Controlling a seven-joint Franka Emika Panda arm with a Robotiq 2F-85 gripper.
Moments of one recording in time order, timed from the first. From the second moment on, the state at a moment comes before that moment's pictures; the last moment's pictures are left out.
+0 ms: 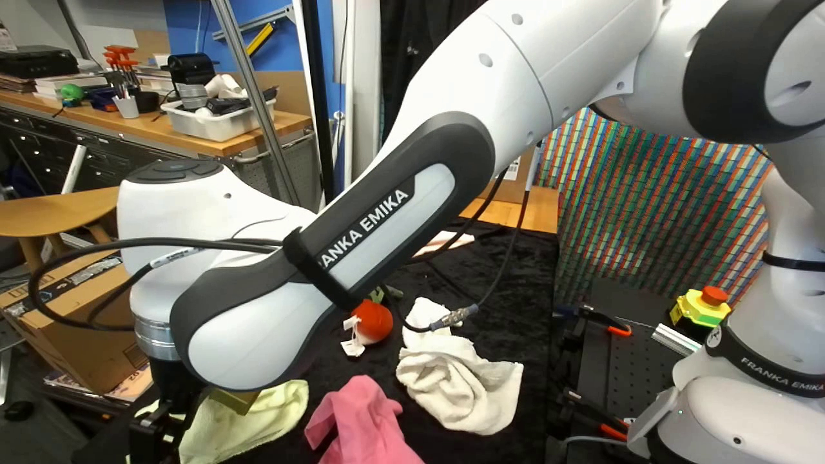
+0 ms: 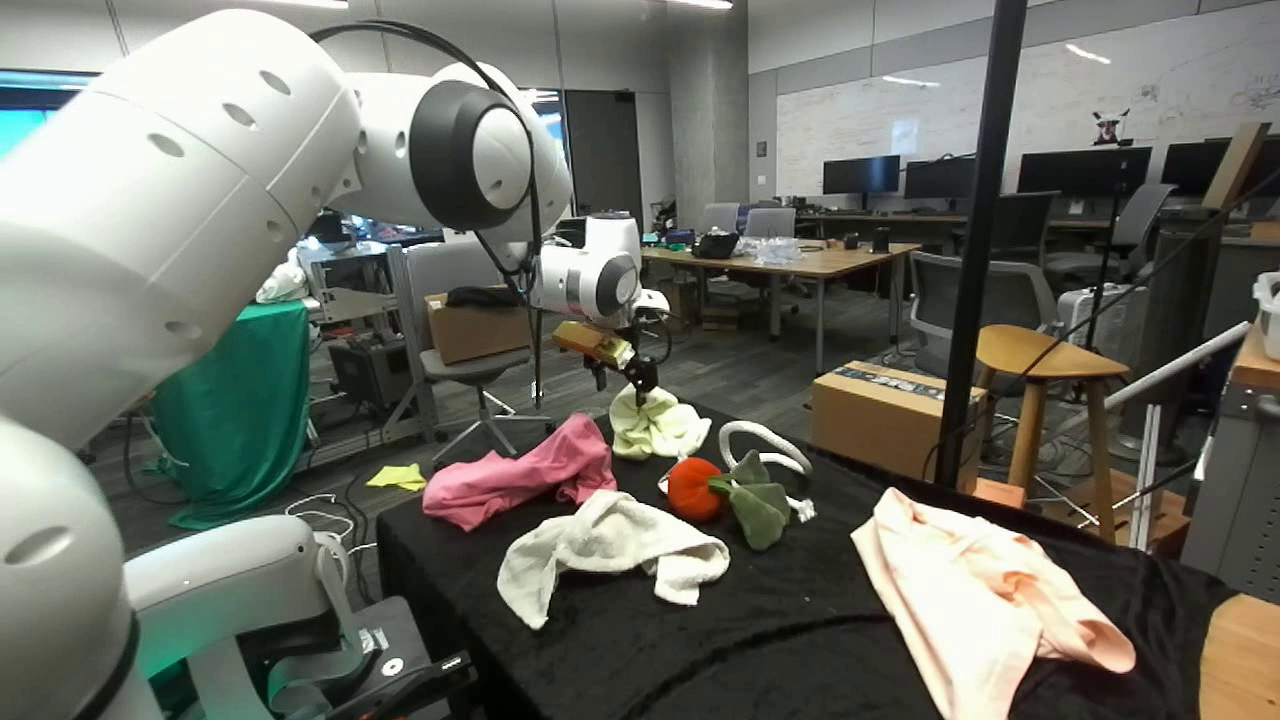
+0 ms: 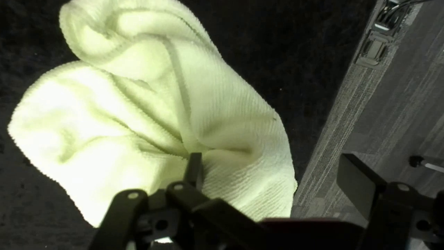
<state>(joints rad) 0.48 0.86 0.19 -1.39 -0.06 2.46 0.26</state>
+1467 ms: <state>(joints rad) 0.53 0.88 0.09 -1.31 -0.09 2.34 0.33</state>
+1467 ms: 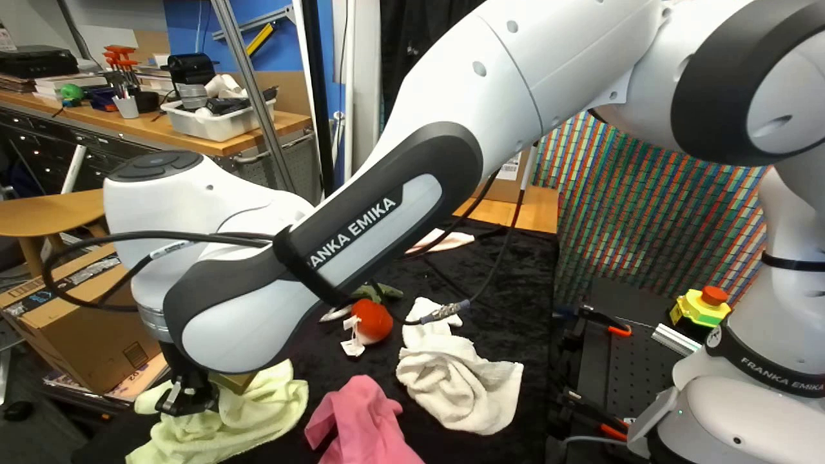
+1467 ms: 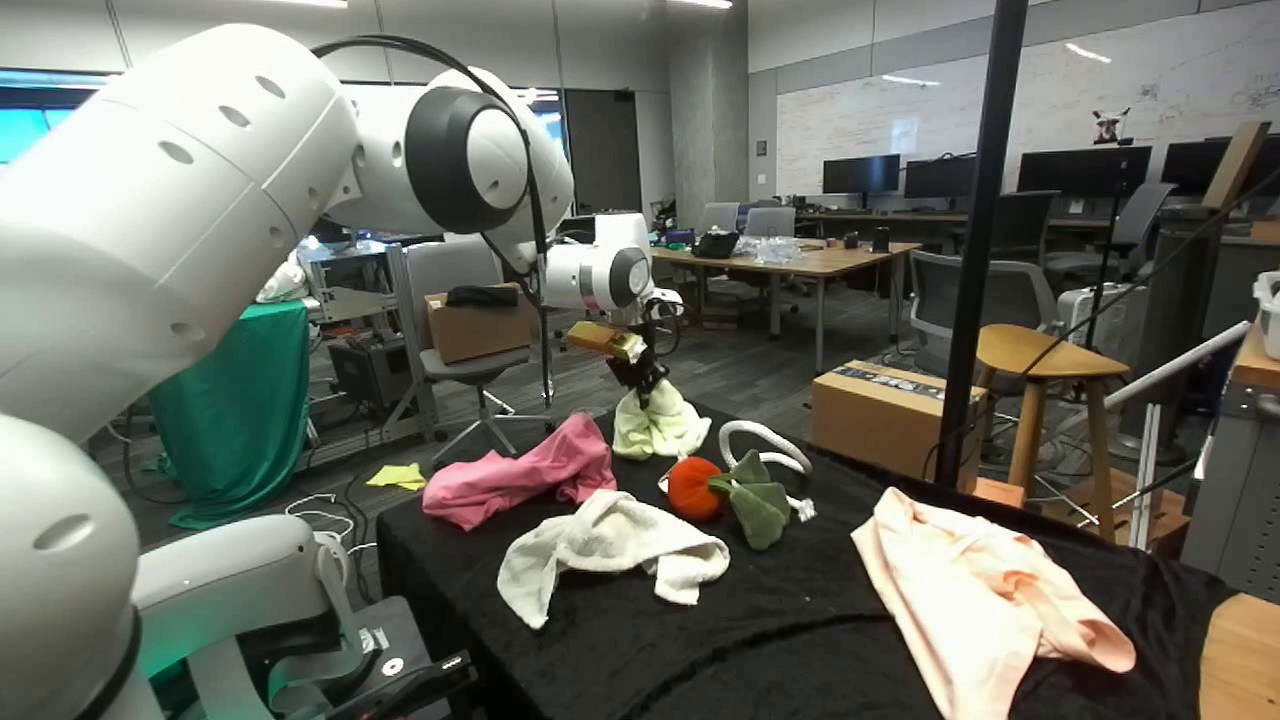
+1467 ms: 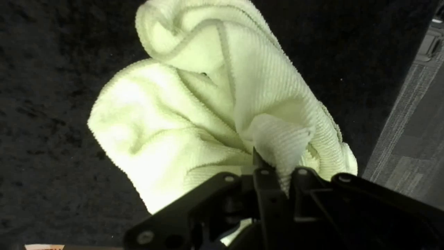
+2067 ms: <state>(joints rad) 0.53 0.63 0.06 -1.41 -0.15 2.22 0.33</state>
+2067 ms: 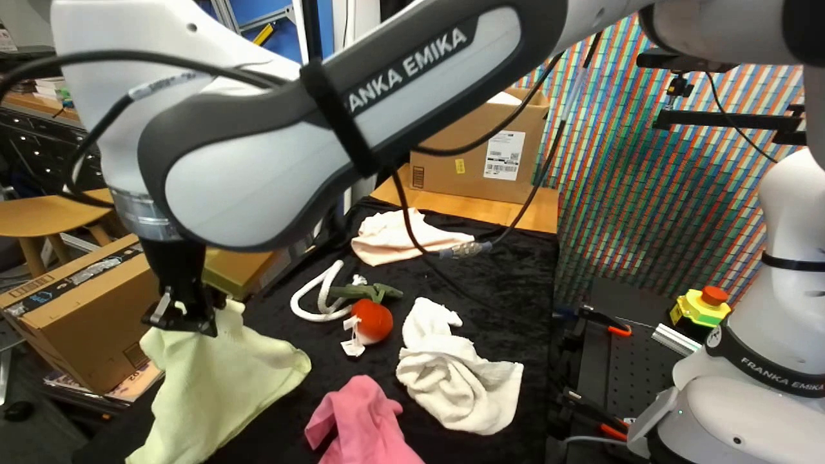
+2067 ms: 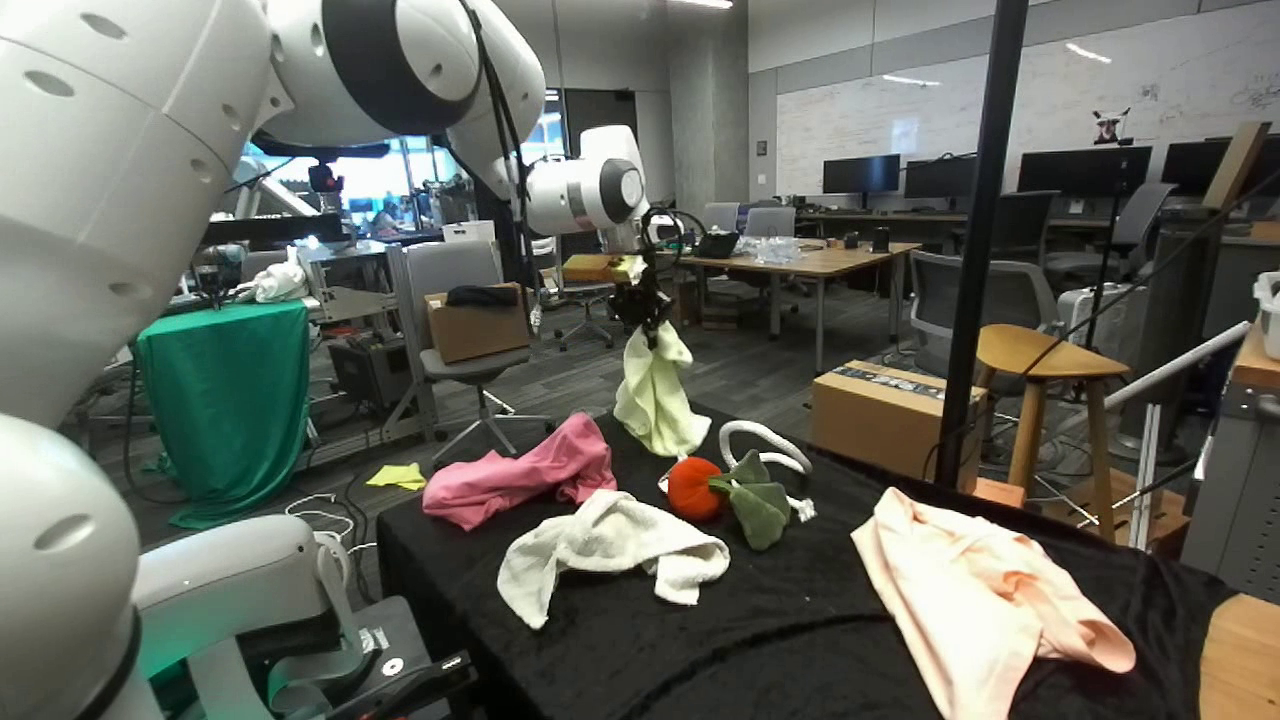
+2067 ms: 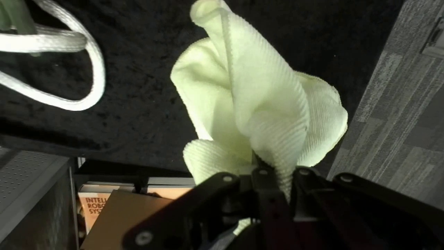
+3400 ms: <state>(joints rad) 0.33 0.25 0.04 -1.78 -0.27 2.17 0.49</state>
